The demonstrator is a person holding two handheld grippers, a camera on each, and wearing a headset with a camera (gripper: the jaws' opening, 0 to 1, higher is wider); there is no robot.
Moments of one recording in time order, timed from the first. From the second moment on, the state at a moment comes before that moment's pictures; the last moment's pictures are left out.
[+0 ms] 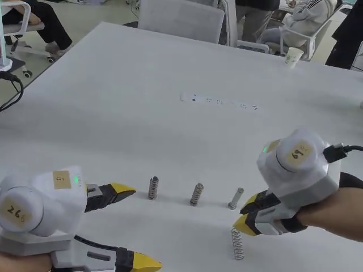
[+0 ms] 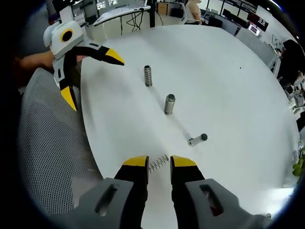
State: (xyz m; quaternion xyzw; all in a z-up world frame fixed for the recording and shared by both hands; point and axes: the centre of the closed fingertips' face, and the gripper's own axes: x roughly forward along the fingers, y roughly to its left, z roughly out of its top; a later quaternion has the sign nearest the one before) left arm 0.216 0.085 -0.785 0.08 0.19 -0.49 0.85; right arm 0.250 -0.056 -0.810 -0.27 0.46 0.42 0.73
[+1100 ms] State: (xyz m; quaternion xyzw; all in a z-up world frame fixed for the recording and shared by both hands) left arm 0.209 0.071 -0.786 0.07 0.20 -0.50 0.84; right arm 0.230 -0.072 -0.861 -0.25 0.52 0.36 0.73
